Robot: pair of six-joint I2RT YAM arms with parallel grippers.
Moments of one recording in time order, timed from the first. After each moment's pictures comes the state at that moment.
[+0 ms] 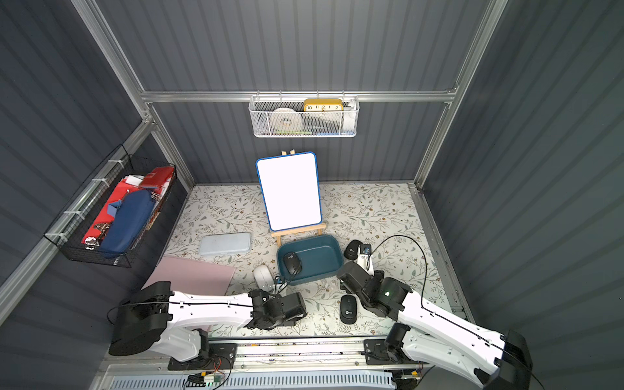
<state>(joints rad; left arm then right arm) -1.32 1.51 0.77 -0.61 -0.24 -1.20 0.88 0.87 0.66 -0.79 0.58 0.80</state>
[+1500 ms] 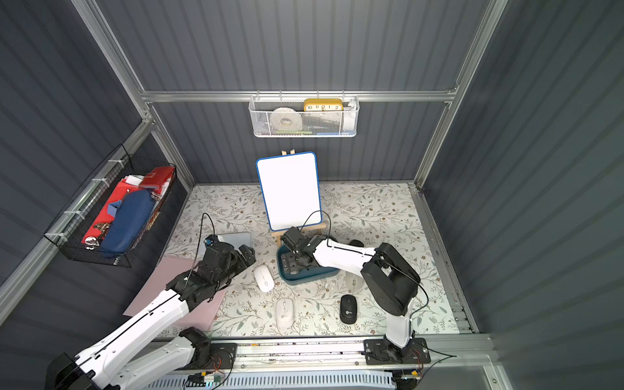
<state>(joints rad) -0.55 0.92 0.62 -0.45 -0.23 -0.93 0.86 1.88 1.27 -0.51 0.09 0.51</state>
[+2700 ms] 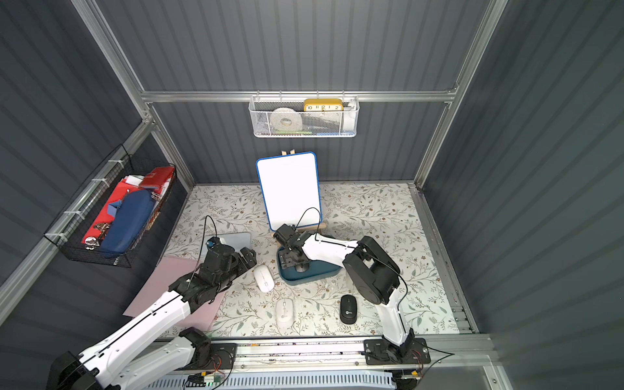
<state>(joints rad) -0.54 0.93 0.58 -0.40 -0.21 -0.91 0.85 2.05 1.43 -0.60 0.19 0.53</state>
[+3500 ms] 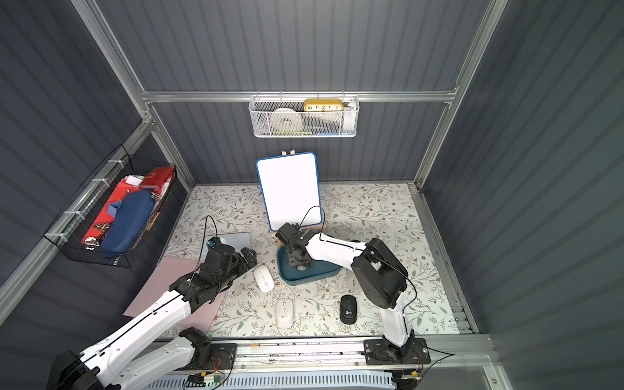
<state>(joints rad) -0.54 0.94 0.58 -0.39 -0.20 -0.91 0.85 1.92 1.40 -0.66 0.21 0.54</state>
